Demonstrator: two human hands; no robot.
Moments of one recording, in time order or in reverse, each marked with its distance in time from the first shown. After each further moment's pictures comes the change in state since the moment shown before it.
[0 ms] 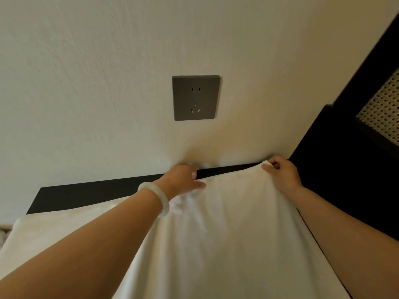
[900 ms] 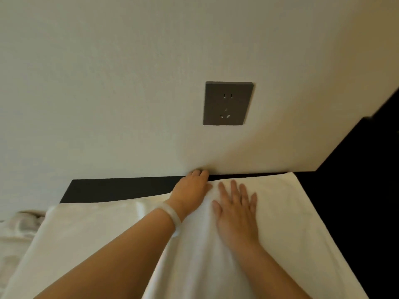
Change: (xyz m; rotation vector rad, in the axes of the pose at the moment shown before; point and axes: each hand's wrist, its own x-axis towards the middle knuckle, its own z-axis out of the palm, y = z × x) left_hand -0.017 -0.033 0.025 0.174 0.267 0.113; right_hand -0.147 -0.078 0.131 -0.746 -0.225 -0.318
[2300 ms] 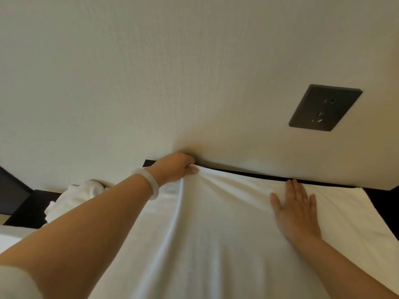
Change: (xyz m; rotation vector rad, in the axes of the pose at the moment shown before) left_hand -0.081 -0.187 -0.093 -0.088 -0.176 -0.127; right_hand 0.017 -0.020 -0.002 -0.035 0.022 0.133
